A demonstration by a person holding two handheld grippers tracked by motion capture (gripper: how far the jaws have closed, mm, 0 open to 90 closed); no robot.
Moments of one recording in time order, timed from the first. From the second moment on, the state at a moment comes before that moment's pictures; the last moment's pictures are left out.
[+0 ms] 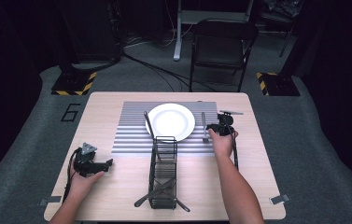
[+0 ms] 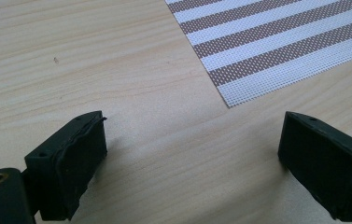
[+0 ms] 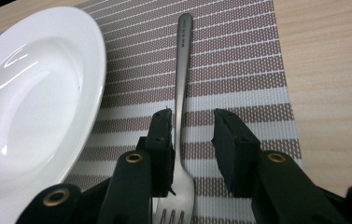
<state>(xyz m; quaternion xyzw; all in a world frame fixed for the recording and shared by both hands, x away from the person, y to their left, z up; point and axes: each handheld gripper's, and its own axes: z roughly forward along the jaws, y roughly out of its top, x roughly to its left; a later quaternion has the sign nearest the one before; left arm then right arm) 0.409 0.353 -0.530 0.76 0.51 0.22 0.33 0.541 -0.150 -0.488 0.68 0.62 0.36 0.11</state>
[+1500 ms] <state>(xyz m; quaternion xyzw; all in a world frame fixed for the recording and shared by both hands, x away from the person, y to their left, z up) 0.396 0.302 -0.488 0.78 0.47 0.18 0.36 0.420 -0.155 -0.497 0.54 0.73 0.39 0.16</state>
